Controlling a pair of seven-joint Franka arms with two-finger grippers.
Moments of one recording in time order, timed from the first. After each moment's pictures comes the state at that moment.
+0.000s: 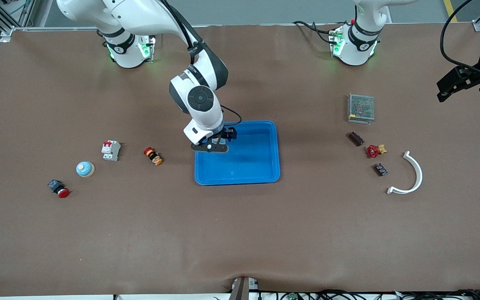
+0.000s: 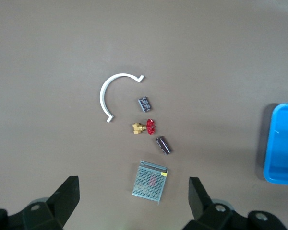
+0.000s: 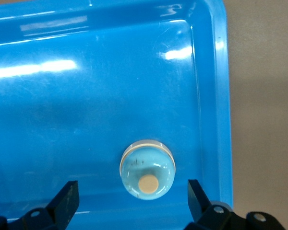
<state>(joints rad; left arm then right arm) 0.05 -0.07 -0.12 -1.55 0.06 1.51 -0.17 0.77 0.53 -0.05 -1.82 0.11 2.31 0.72</state>
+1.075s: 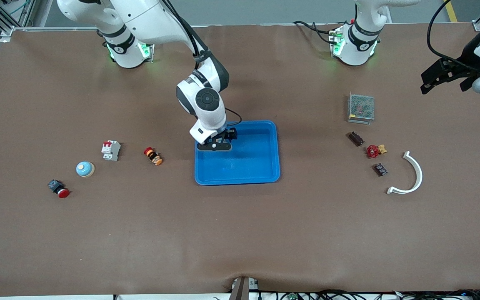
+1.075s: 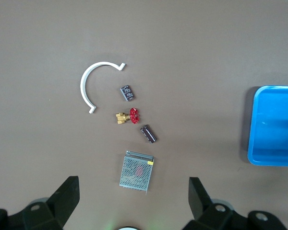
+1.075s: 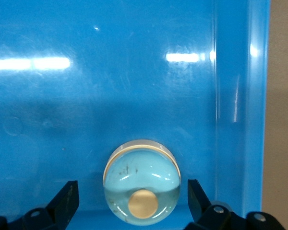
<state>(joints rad) -0.07 -0.11 -0.04 -1.61 0.02 1.51 -0.16 0.81 0.59 -0.05 -1.90 0.08 2.46 0.72</state>
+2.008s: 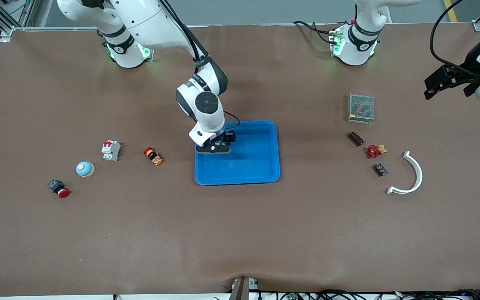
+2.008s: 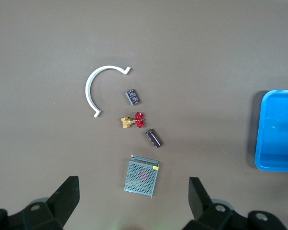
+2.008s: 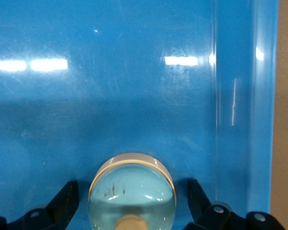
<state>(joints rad) -0.05 -0.09 -0.03 -1.62 0.03 1.53 -0.14 0.81 0.62 -0.06 -1.90 0.06 2.50 0.72</state>
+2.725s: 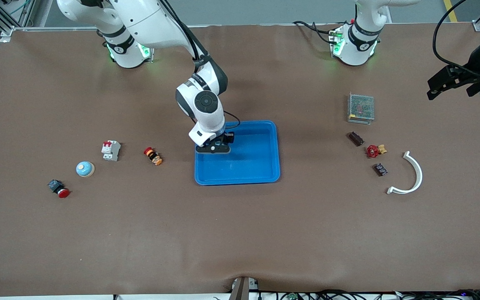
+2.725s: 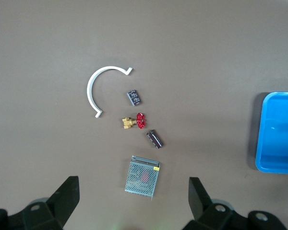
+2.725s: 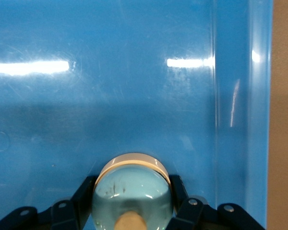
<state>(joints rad) -0.05 -0.09 -0.03 -1.61 0.03 1.53 -0.14 0.81 0.61 -0.06 -1.89 0.06 2.50 0.72</state>
